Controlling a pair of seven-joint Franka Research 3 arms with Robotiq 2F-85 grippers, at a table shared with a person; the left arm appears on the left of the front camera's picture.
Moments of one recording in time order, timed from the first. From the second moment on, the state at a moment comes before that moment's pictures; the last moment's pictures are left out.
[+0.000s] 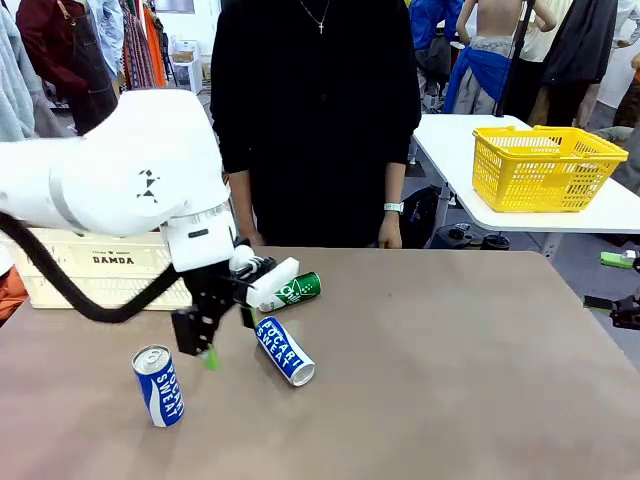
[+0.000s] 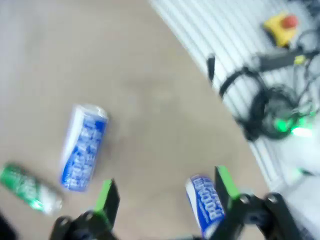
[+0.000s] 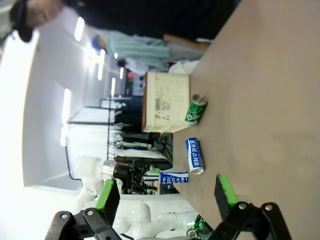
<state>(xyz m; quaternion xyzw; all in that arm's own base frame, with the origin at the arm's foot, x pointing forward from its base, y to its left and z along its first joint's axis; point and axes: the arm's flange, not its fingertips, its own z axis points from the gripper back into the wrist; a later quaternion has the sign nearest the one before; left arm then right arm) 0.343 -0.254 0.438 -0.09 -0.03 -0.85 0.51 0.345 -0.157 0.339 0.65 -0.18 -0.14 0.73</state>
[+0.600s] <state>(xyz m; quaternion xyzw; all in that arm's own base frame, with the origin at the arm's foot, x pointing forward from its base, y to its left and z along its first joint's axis) 0.347 -0.274 0.429 -0.10 -0.07 -0.86 0.50 0.345 -0.157 0.339 0.65 -0.18 -0.14 0.73</state>
